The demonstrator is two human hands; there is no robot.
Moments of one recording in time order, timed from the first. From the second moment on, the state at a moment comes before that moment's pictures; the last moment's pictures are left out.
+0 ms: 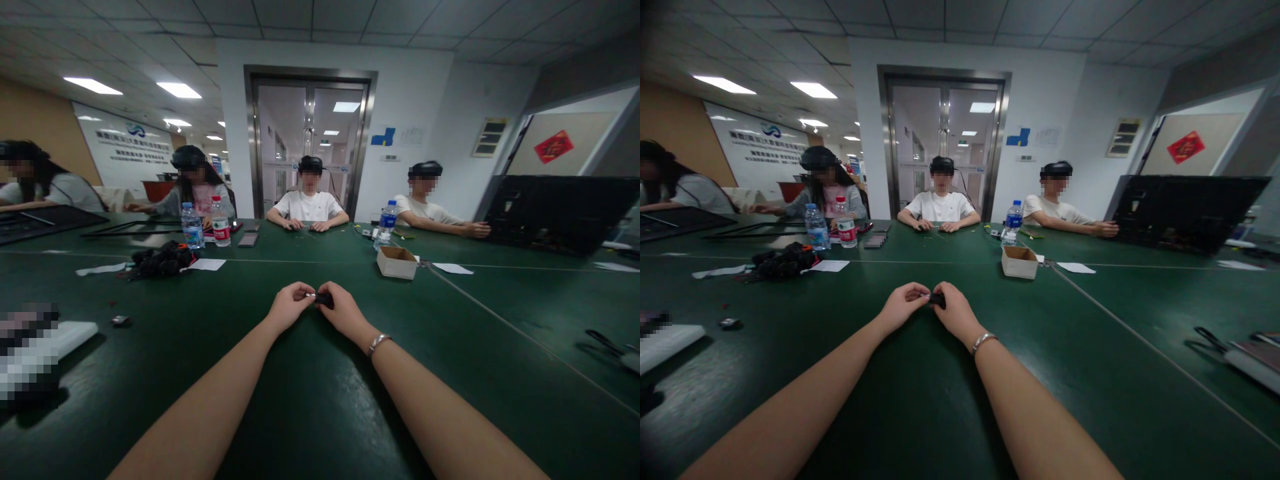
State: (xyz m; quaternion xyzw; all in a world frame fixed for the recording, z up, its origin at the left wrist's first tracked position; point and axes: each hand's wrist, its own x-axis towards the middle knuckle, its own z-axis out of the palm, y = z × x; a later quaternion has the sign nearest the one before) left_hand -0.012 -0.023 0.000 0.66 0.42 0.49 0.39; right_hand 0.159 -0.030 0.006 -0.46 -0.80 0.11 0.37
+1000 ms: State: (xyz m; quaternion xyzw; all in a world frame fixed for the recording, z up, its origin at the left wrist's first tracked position) left_hand -0.008 -0.024 0.005 0.60 0.52 0.48 0.37; right_hand 0.155 -0.034 0.011 -0.40 -0.81 0.09 0.42
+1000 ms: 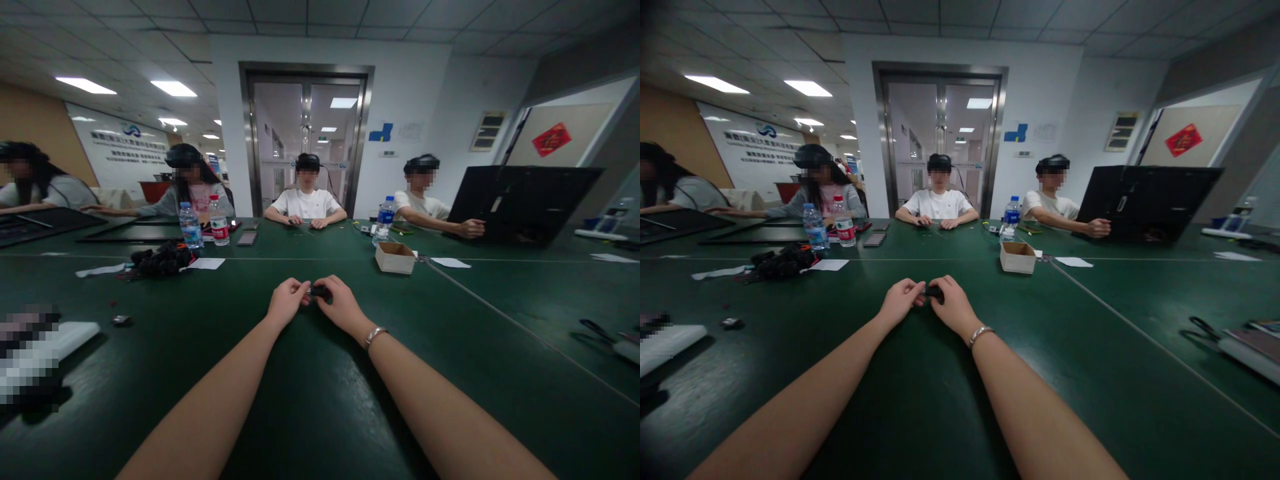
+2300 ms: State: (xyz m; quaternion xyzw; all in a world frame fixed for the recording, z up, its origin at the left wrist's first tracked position) left_hand -0.010 -0.027 0.008 0.62 0.45 0.51 0.38; right_hand 0.160 -0.030 0.011 -0.47 -0.70 0.27 0.47
